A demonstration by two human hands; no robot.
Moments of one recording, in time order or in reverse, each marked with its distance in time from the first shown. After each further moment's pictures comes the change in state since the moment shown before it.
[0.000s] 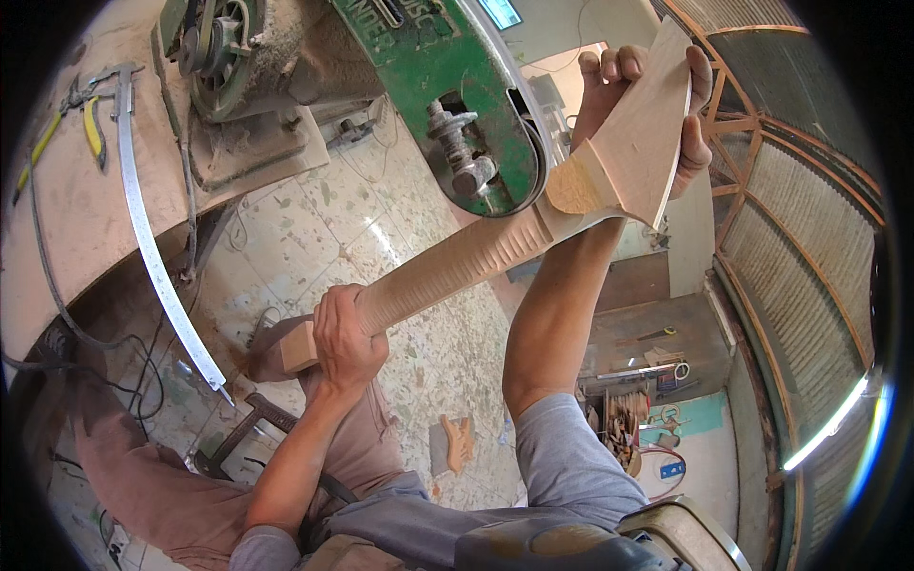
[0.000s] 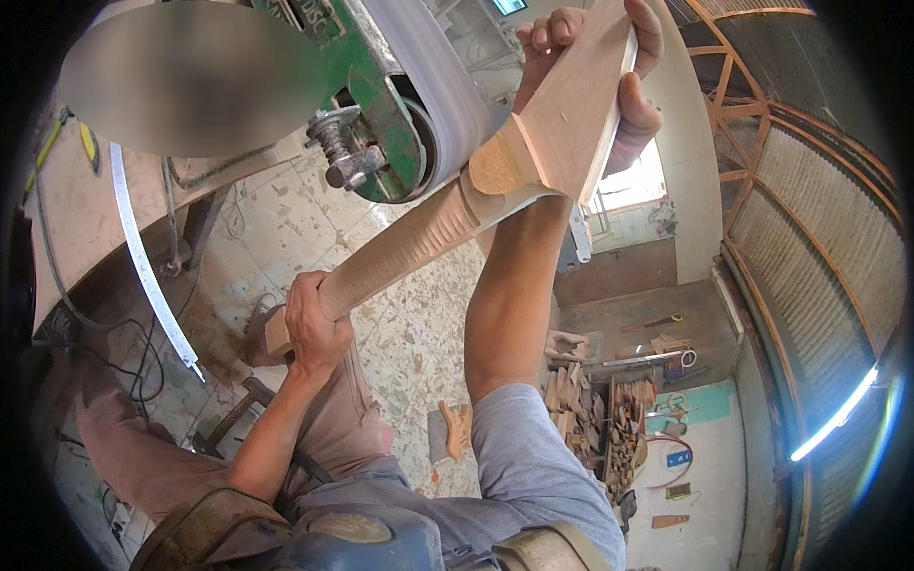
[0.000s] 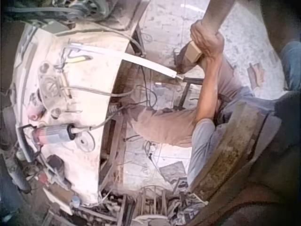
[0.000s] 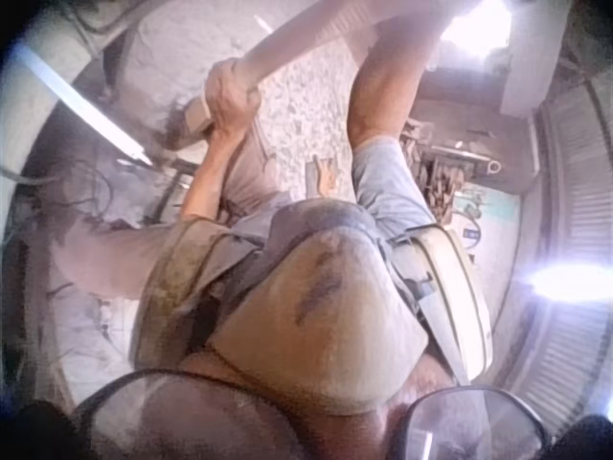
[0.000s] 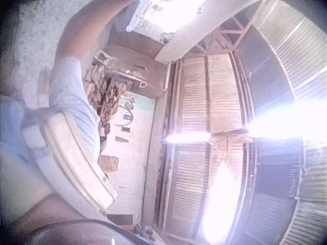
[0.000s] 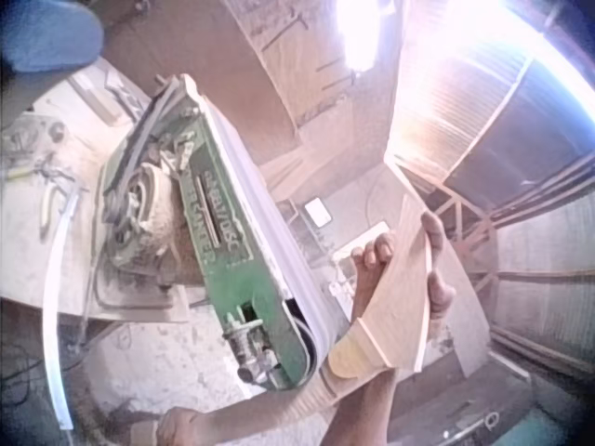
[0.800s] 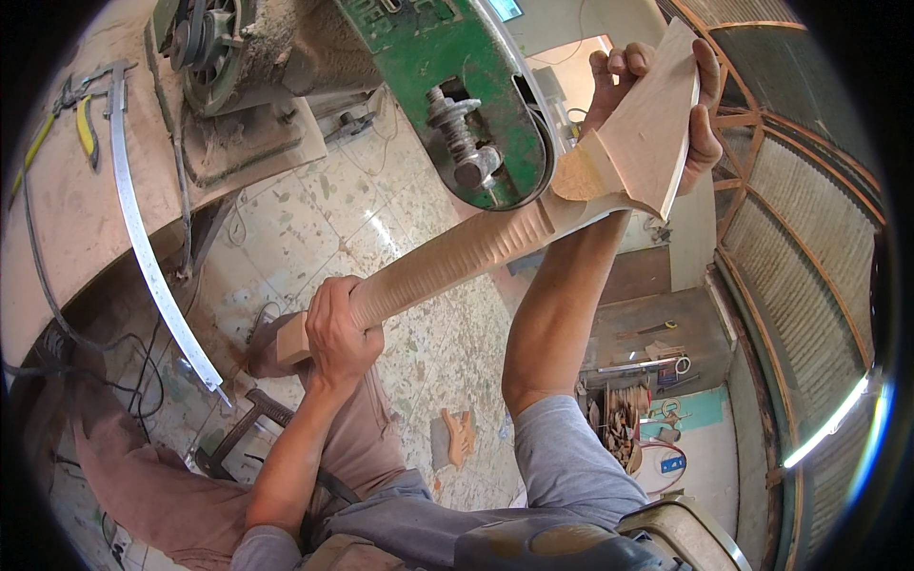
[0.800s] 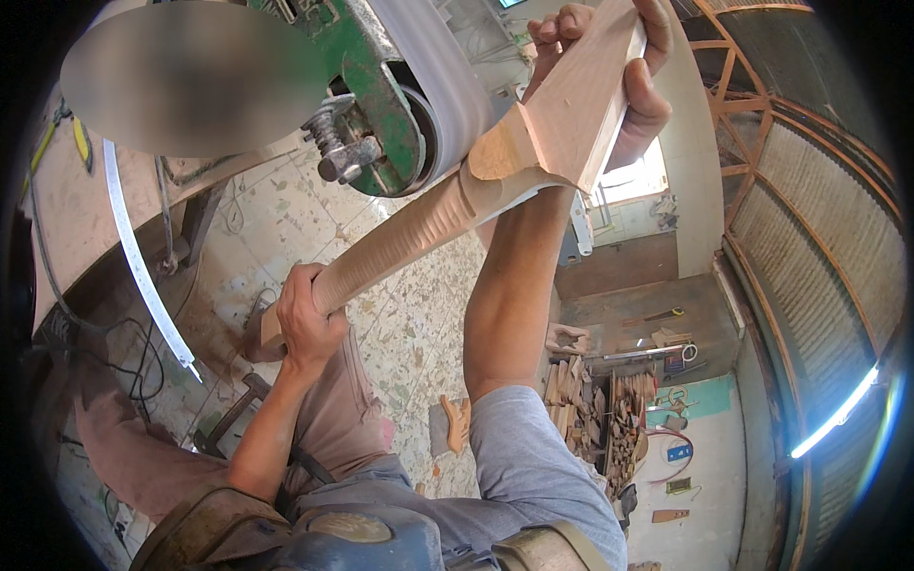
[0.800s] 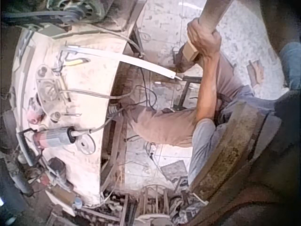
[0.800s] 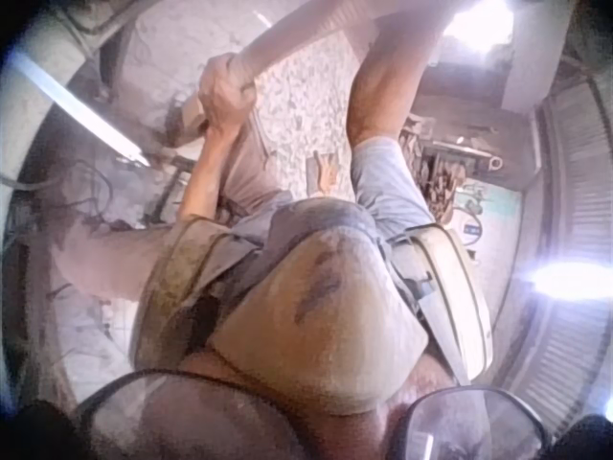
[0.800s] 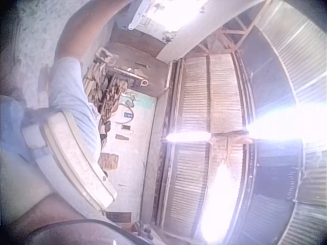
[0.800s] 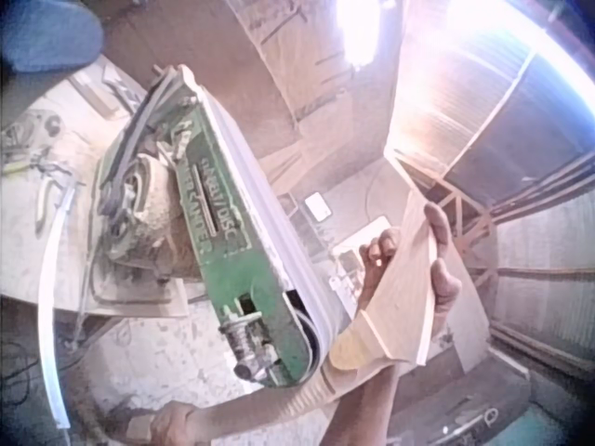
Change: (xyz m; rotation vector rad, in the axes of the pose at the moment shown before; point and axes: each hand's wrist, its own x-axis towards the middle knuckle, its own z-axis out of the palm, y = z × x) left_hand 0.008 0.000 -0.005 -0.024 -0.009 0.009; right_hand -0.006 -0.009 -0.001 -0.128 0.142 -0.006
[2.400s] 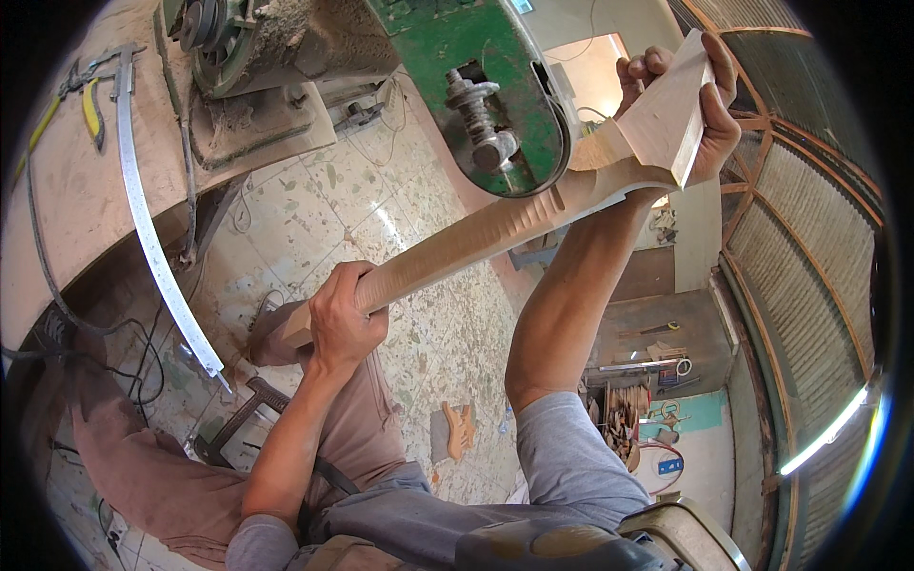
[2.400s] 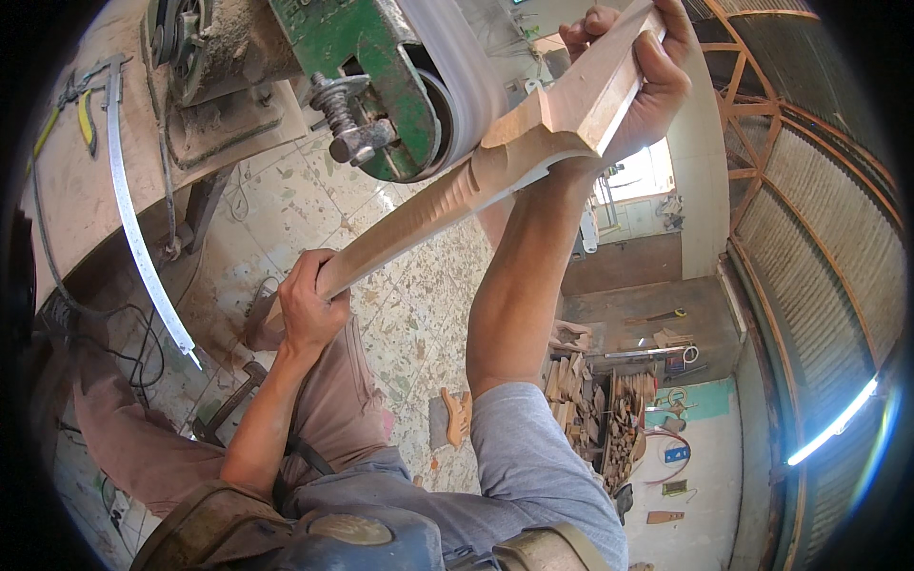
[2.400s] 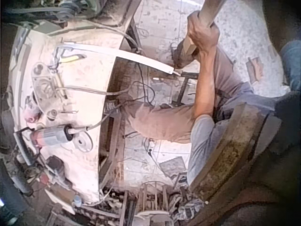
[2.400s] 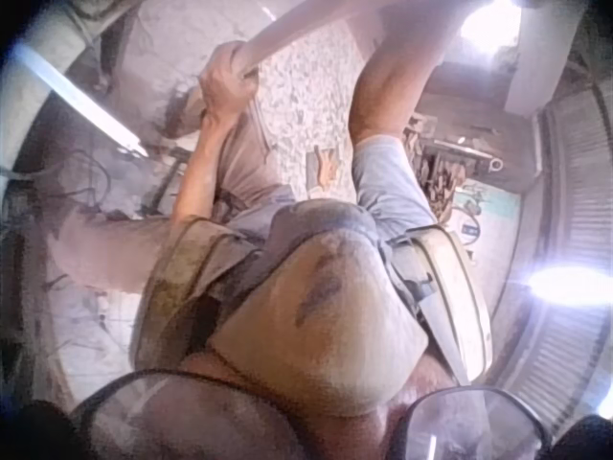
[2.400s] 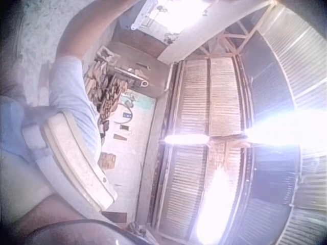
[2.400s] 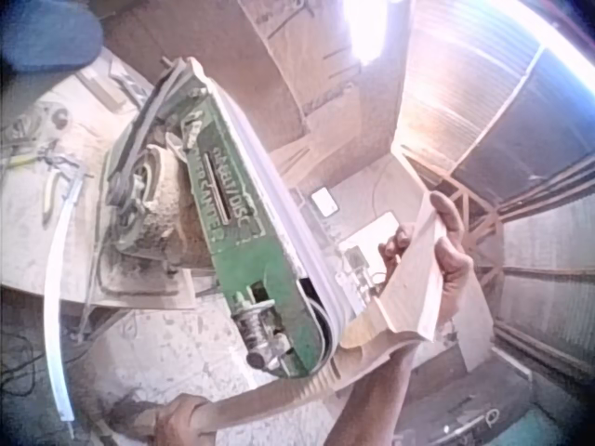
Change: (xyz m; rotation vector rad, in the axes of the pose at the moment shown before) left_hand 0.009 0.002 -0.005 -0.113 -0.028 -0.027; right_hand 0.011 -0.016 -0.013 -0.157 0.037 0.078
